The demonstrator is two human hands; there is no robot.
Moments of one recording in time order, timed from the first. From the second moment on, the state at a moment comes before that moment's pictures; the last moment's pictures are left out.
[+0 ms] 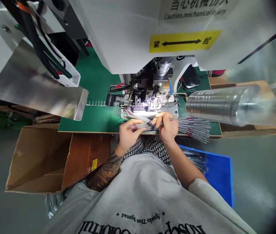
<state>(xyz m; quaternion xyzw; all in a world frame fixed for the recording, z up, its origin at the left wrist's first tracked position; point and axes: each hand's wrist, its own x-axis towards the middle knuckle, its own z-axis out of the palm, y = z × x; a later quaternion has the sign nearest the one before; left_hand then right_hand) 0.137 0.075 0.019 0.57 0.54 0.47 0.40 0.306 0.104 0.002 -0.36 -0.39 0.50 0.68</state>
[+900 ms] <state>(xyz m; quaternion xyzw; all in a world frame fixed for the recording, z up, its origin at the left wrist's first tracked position) 0.141 0.079 0.031 0.68 0.44 0.48 0.34 0.313 0.088 0.017 -0.39 -0.44 0.50 0.64</state>
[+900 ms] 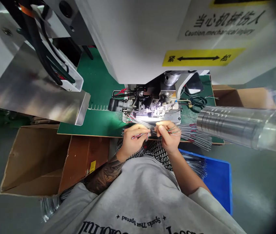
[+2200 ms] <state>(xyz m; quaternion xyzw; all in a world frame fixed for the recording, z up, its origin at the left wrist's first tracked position) 0.179 0.082 0.060 0.64 0.55 0.43 0.32 0.327 0.116 0.073 -0.53 -0.52 0.51 0.44</state>
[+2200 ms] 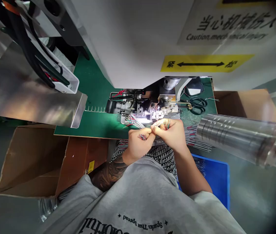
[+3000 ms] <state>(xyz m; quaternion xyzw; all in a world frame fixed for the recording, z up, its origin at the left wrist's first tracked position) 0.179 0.087 0.069 0.62 0.55 0.46 0.30 0.309 0.108 0.071 -0.57 -0.47 0.35 0.58</state>
